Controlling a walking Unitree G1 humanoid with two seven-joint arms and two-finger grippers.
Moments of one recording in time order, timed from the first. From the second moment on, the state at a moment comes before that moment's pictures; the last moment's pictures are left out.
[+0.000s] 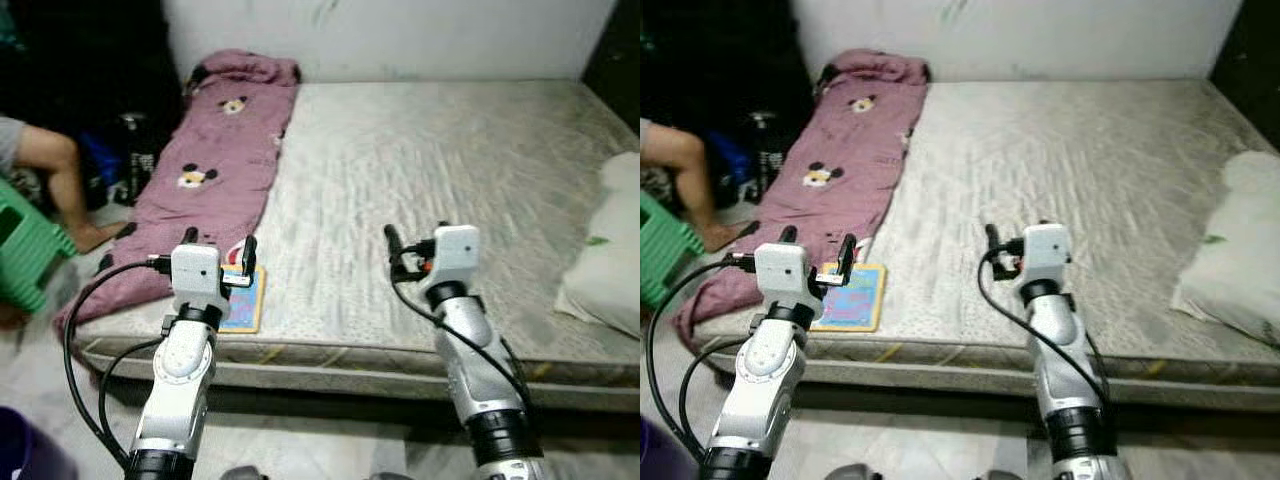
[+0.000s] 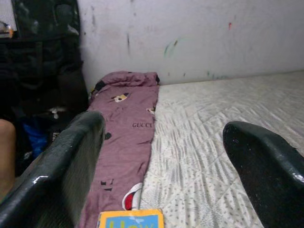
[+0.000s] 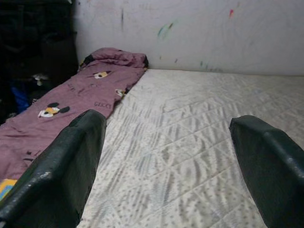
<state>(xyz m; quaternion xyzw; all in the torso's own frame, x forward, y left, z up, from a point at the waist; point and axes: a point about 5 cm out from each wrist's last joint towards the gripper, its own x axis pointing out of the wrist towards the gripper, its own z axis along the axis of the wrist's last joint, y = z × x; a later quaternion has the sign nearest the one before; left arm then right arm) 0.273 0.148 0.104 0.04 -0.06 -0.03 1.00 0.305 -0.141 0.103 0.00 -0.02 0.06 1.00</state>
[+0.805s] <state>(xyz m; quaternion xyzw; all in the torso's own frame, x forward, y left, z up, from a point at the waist) 0.278 0.149 0.103 0.04 -0.05 -0.01 1.00 0.309 -0.146 0.103 0.00 -0.02 0.04 1.00</state>
